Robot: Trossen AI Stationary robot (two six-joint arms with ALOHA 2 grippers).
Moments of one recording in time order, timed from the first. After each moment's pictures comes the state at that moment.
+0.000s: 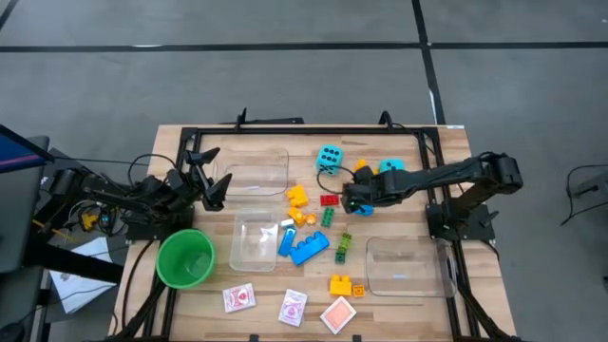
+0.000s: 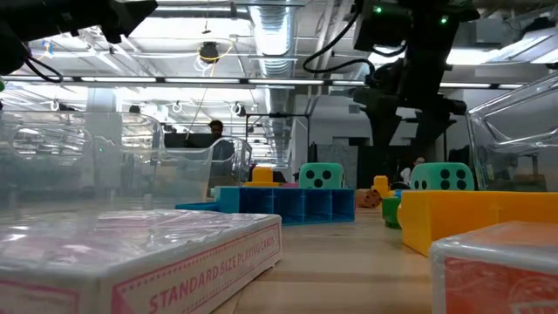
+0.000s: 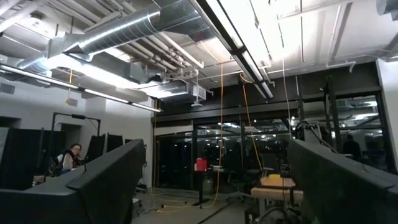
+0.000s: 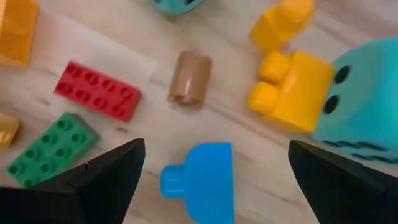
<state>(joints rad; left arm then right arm) -0.11 0.65 0.10 1.23 -0.51 0.36 0.01 1.54 1.01 -0.87 0.44 1.07</state>
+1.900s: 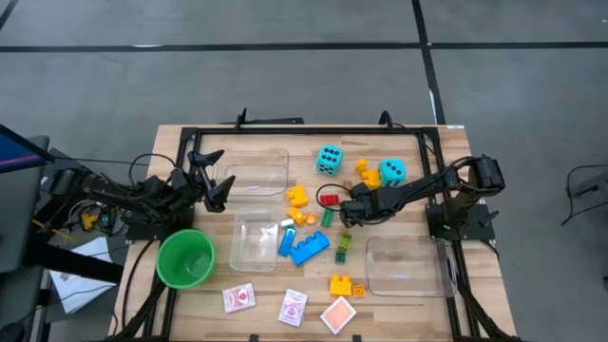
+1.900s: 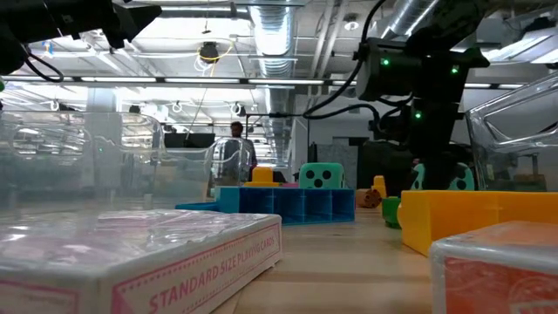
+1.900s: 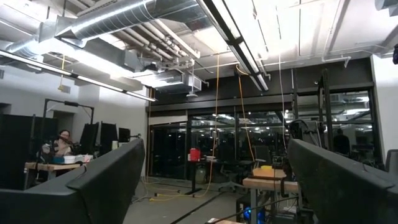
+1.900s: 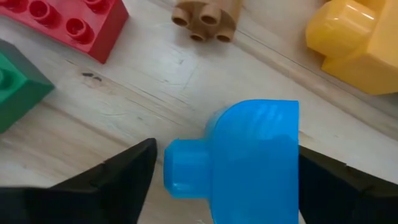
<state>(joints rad) -0.11 0.65 0.10 1.18 -0.51 0.30 0.05 1.70 0.84 -0.63 0.38 1.09</state>
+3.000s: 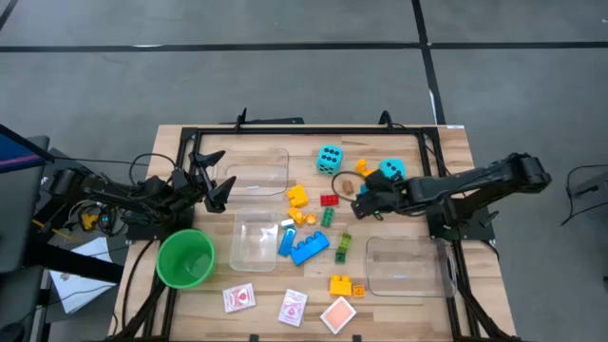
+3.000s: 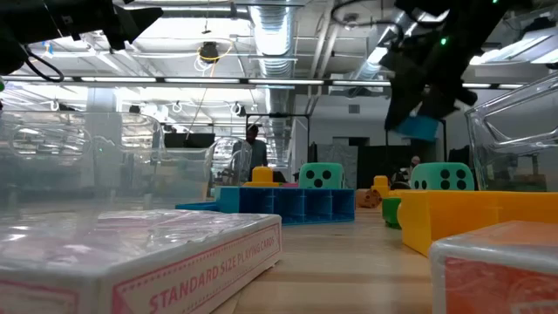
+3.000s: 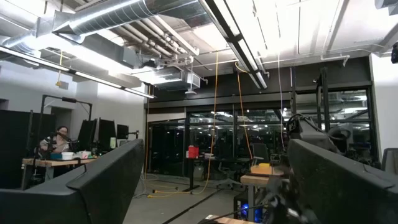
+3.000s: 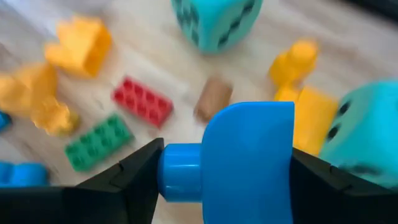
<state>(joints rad) -0.11 0.65 0.10 1.17 -0.51 0.28 0.12 1.26 0.83 -0.70 0.61 0.95</state>
